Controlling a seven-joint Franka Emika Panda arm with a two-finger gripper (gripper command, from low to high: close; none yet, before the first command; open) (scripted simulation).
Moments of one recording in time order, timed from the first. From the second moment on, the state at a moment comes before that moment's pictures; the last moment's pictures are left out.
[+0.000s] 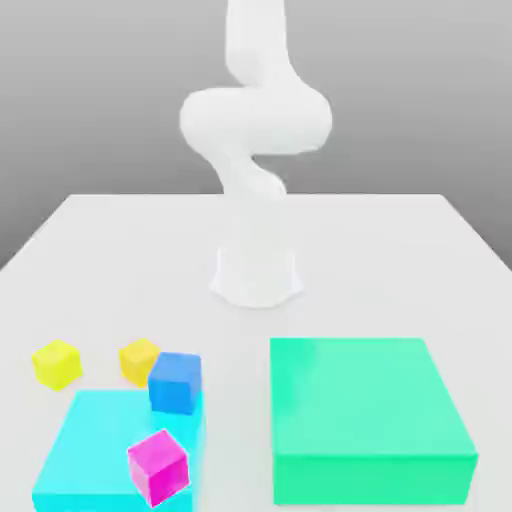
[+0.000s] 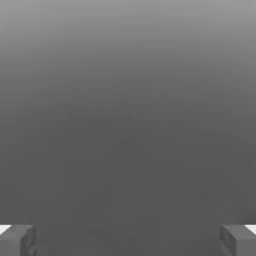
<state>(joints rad) -0.04 -0.74 -0.01 -2.37 -0.02 2.35 0.83</state>
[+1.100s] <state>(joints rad) -0.60 0.24 0.00 -2.94 0.04 3.19 0.90</state>
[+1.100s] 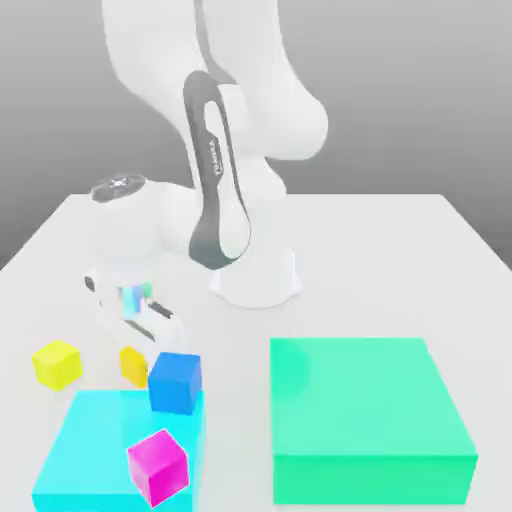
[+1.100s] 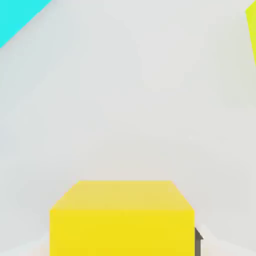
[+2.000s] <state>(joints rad) -0.40 -0.19 0.15 -2.73 0.05 2.54 1.46</state>
